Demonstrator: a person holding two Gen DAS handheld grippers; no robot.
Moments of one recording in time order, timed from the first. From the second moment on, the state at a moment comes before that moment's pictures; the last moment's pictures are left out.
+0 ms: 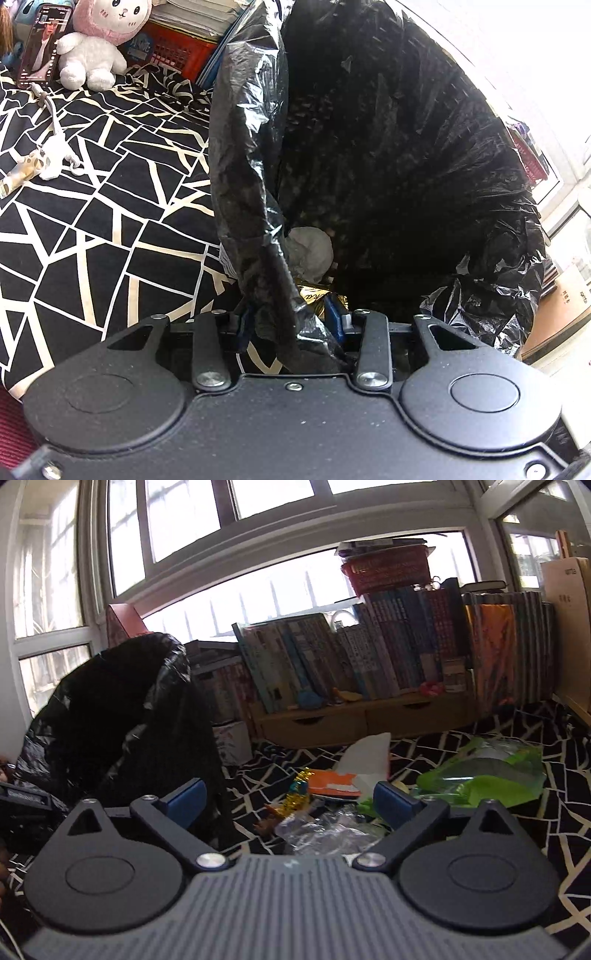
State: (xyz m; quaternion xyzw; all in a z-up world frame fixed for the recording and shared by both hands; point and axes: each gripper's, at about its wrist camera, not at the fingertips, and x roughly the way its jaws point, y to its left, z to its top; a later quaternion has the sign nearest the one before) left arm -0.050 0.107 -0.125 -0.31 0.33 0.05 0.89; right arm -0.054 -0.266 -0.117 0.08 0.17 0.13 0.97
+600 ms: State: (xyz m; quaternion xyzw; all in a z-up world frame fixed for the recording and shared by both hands) left arm -0.051 0.107 -0.125 -0.31 0.33 0.05 0.89; right arm -0.054 -0.261 -0.196 -0.04 0.24 0.03 0.97
